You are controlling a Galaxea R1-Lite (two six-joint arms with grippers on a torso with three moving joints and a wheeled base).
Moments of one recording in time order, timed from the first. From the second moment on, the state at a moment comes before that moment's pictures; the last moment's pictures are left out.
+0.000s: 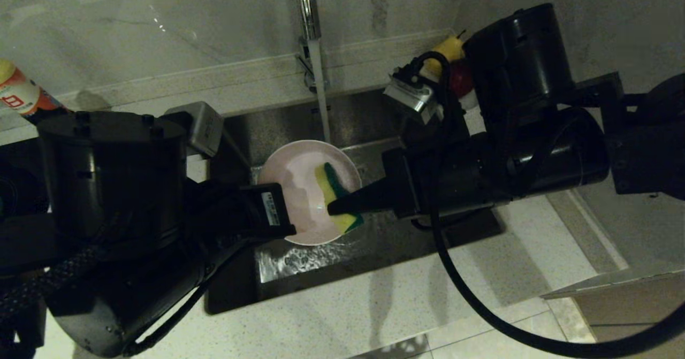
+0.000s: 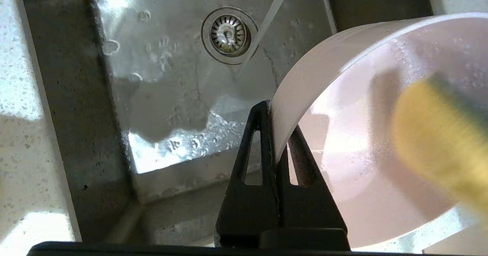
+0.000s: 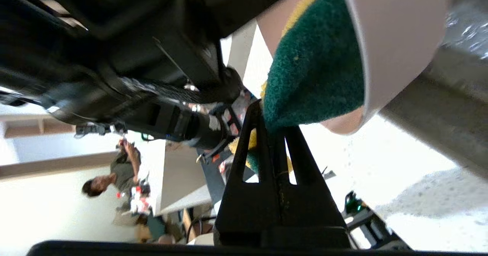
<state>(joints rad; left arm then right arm) -0.84 1.45 -0.85 -0.34 0.59 -0.37 0.77 1.75 -1.56 0.24 0.53 0.44</state>
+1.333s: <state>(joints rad) -0.84 1.43 -0.84 -0.36 0.59 -0.37 0.86 1.81 -1.62 0.27 0.49 0.44</state>
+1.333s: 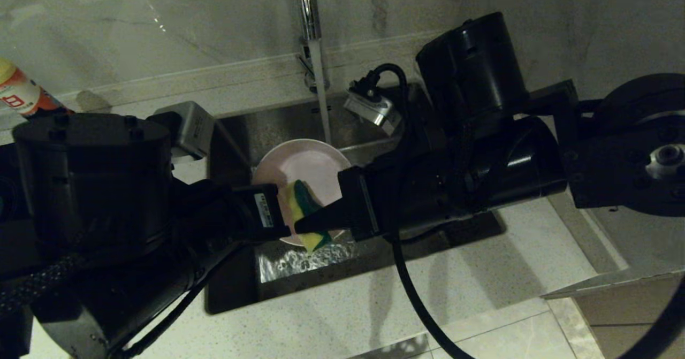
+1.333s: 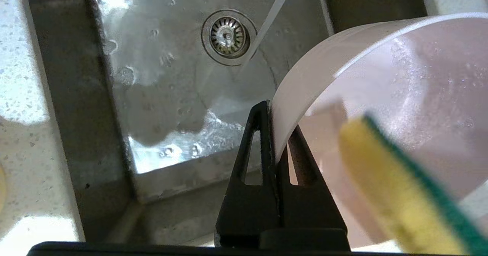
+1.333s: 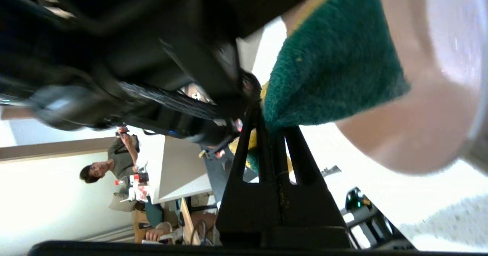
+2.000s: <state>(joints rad) -0.84 1.41 -0.85 -0.35 0.59 -0.36 0.82 1.74 -1.56 0.26 0.48 0.43</state>
